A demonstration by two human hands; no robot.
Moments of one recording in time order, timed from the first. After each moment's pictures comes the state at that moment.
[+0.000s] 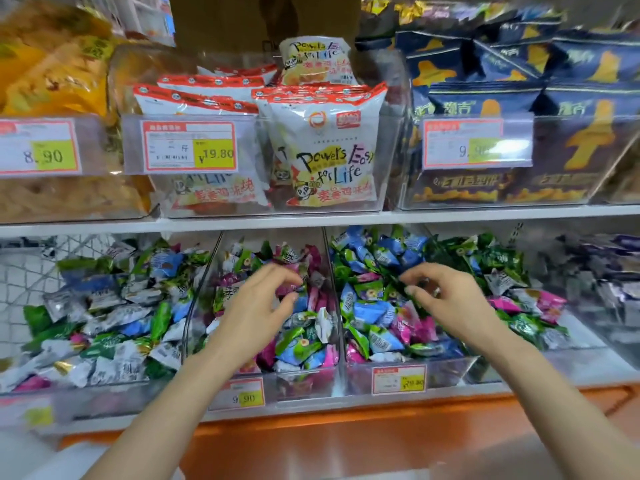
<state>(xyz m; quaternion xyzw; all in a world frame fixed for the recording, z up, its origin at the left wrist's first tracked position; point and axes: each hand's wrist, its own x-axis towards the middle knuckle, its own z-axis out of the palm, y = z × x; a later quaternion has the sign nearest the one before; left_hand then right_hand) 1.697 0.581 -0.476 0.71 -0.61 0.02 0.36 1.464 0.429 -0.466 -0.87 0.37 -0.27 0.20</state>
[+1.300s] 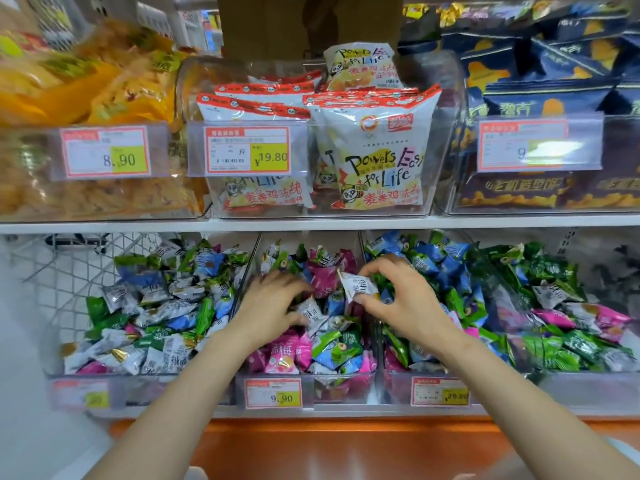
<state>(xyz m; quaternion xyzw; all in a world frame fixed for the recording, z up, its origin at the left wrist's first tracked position) 1.749 0.578 -0.487 0.78 -0.62 0.07 0.08 1.554 0.463 -0.474 -0.90 0.24 -0.30 0.19</state>
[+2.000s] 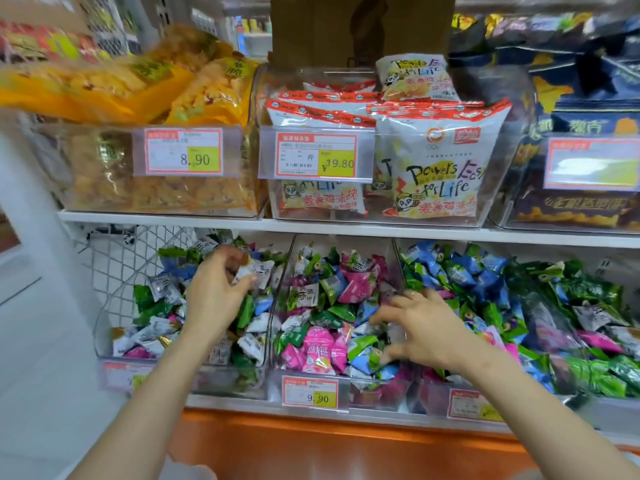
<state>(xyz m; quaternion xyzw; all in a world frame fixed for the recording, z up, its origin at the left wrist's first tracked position) 1.803 0.651 -0.464 0.83 -0.36 0.10 0.42 1.572 0.482 -0.468 -0.98 0.21 0.02 -0.04</state>
